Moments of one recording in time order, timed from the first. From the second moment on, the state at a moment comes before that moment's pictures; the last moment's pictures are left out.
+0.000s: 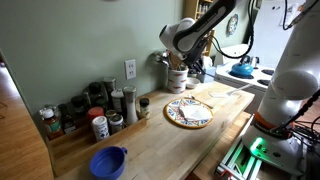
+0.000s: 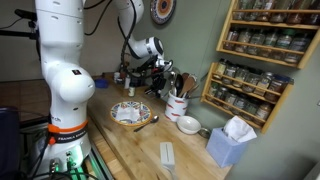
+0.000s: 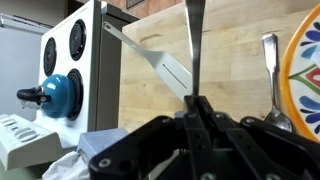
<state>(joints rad) 0.08 -0.02 0.11 -2.29 -0.61 1.63 0.58</state>
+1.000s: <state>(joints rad) 0.03 0.01 0.03 -2.31 -0.65 1.73 0.33</state>
